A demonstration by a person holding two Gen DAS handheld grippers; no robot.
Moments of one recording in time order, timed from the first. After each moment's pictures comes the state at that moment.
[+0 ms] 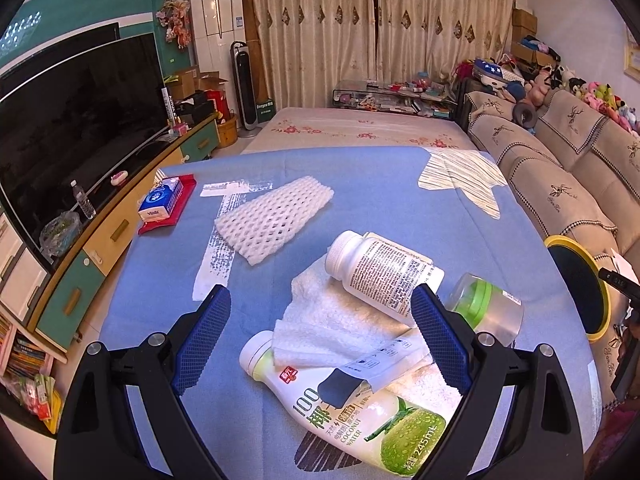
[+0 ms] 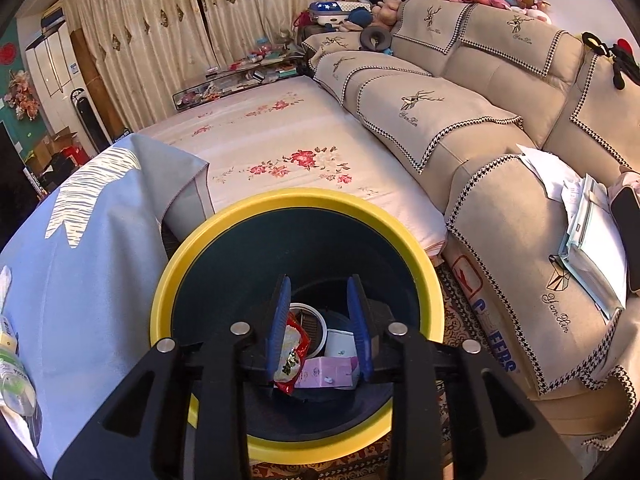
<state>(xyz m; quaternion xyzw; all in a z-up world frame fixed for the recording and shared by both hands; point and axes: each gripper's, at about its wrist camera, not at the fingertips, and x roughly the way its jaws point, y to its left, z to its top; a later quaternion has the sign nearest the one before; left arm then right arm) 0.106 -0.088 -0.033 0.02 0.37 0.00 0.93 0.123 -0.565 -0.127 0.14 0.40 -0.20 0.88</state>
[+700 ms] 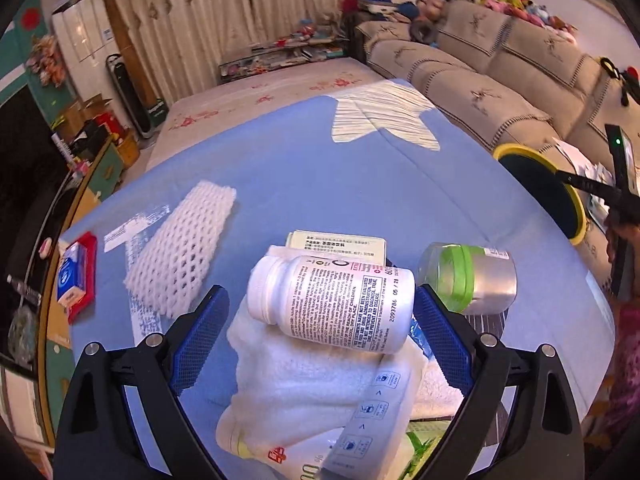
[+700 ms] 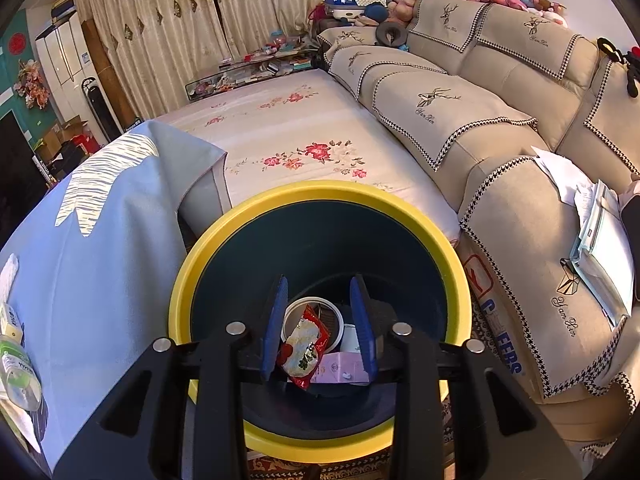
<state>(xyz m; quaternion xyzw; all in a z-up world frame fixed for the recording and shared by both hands) 0.175 -0.121 -0.056 0.14 0.44 -0.19 0.87 0.134 -0.549 -0.126 0.14 0.41 -0.17 0.88</state>
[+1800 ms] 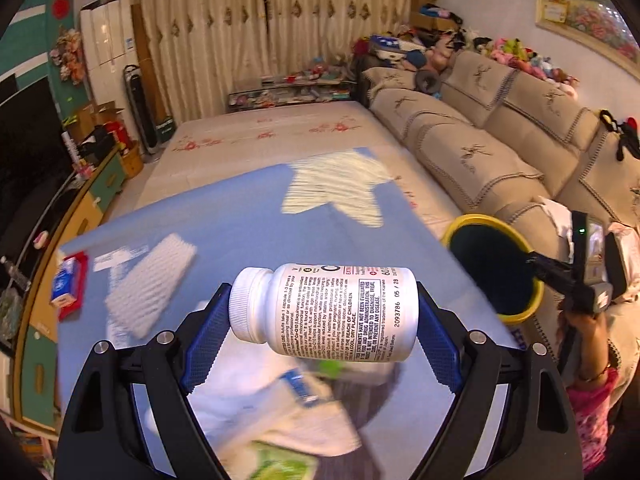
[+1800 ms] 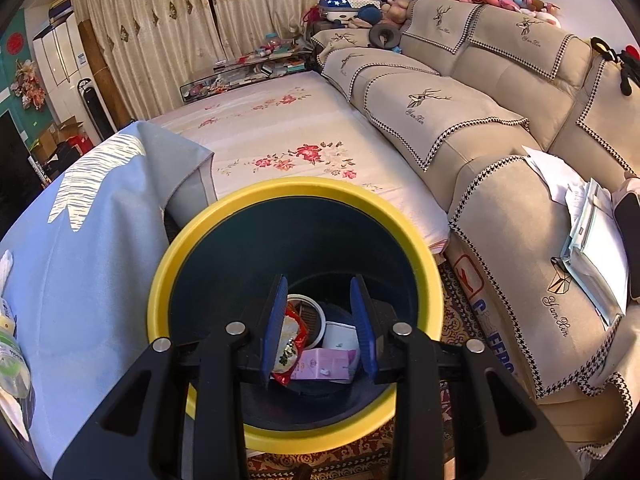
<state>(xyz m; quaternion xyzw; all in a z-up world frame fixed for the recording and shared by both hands) 0.134 -0.198 0.013 0.07 0.38 -0.19 0.90 0.115 -0.568 -0.128 0.13 0.41 -0.19 0.88</state>
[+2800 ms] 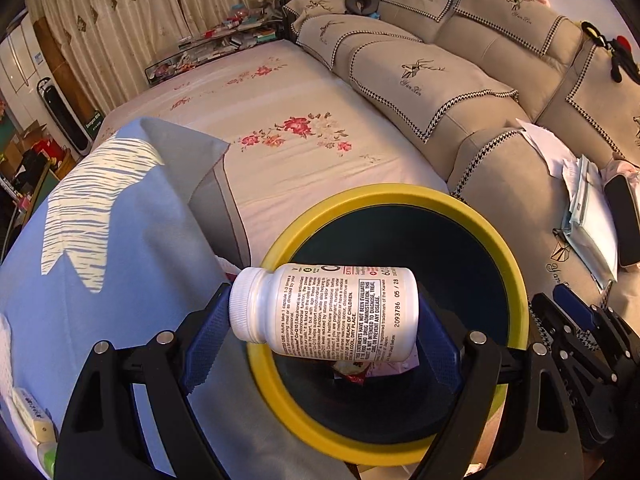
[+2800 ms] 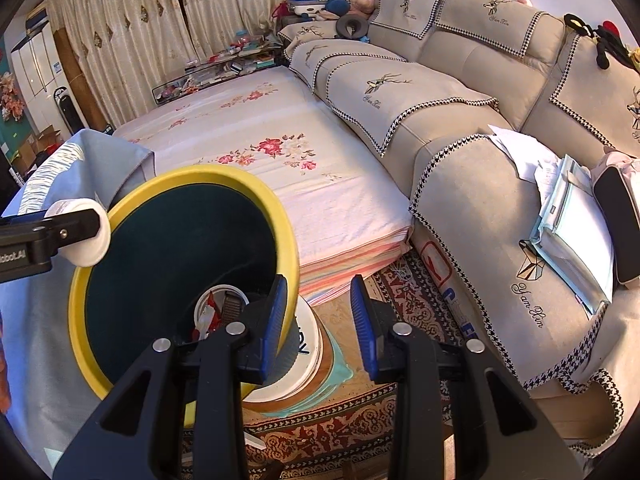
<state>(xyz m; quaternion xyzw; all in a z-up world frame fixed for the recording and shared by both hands) 0.215 -0.508 -0.113 0.17 0.47 -0.24 0.83 0.072 -0.647 -0.152 0.14 0.42 -0.22 0.87</state>
